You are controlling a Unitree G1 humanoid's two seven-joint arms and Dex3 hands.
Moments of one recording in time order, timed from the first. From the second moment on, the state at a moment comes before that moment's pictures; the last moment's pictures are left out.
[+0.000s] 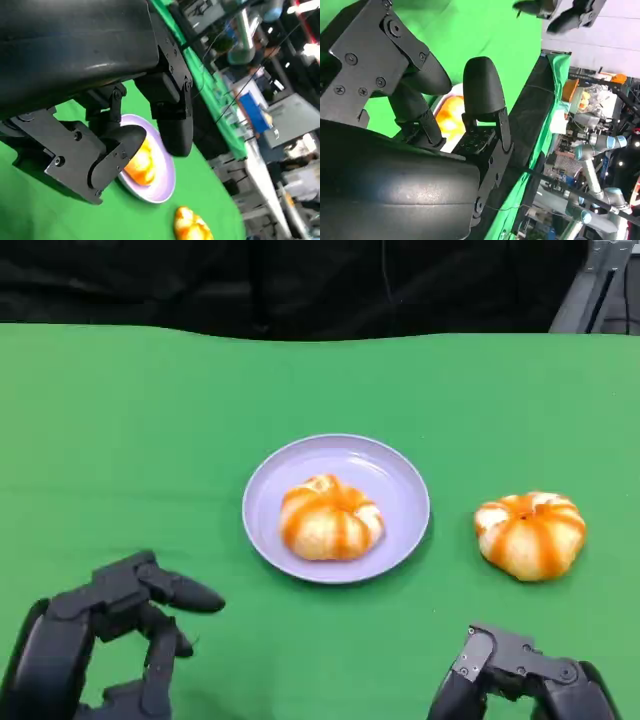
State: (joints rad) left arm 0.42 0.10 0.04 -0.43 0.09 -0.27 -0.08; right arm 0.54 -0.07 0.29 -0.48 -0.26 -0.28 -0.07
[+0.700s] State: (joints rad) left arm 0.44 0.03 -0.02 -0.41 0.12 -0.27 -0.05; right arm 0.54 -0.08 0.24 -0.46 -0.24 -0.31 -0.04
